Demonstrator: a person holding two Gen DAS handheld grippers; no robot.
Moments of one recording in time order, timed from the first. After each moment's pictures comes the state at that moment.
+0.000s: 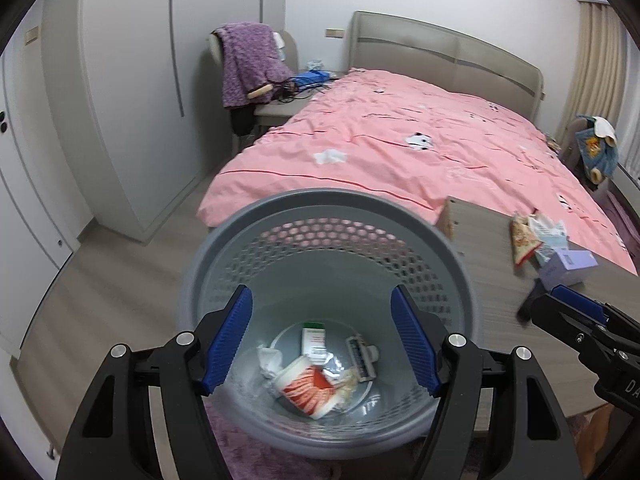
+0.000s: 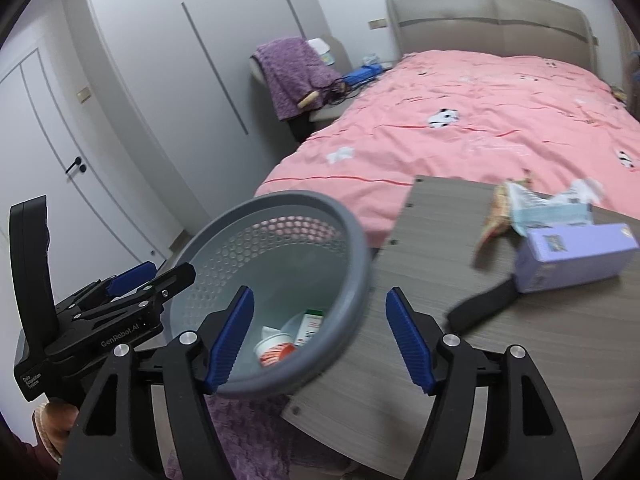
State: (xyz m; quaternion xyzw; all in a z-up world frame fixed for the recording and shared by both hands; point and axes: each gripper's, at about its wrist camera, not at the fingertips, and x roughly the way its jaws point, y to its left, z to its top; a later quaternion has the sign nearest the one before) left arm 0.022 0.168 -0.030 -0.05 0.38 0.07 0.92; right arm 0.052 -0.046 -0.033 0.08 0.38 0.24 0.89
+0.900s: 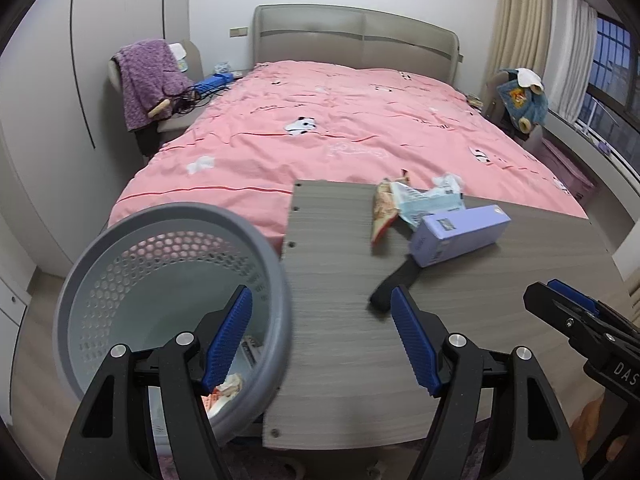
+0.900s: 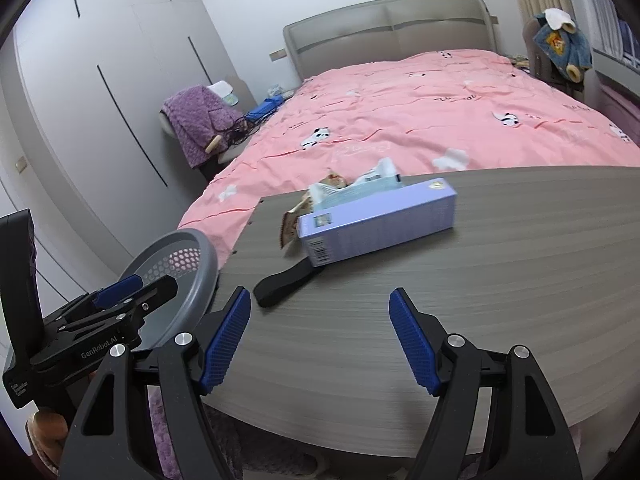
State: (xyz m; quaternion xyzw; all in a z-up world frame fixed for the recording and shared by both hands) left arm 0.038 0.026 -0.029 0.01 0.39 -0.07 0.92; right arm 0.017 -0.190 -0.040 0.15 0.36 0.10 0.91
